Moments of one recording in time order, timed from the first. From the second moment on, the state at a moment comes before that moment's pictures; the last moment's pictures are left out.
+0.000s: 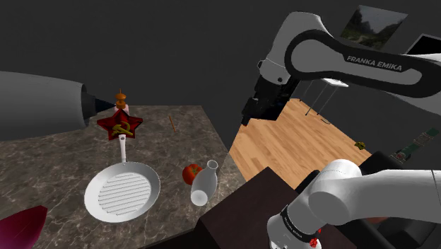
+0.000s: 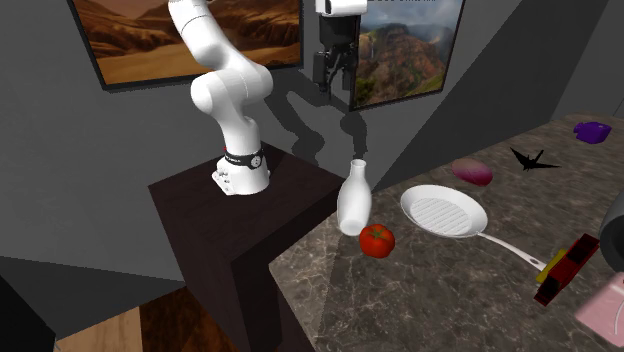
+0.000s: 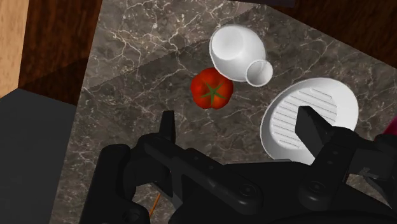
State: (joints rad) arm 0.03 -0.75 0.09 -2.51 0.11 1.77 -0.04
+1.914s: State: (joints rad) arm 0.08 -0.24 0.34 -2.77 0.18 2.52 0.19
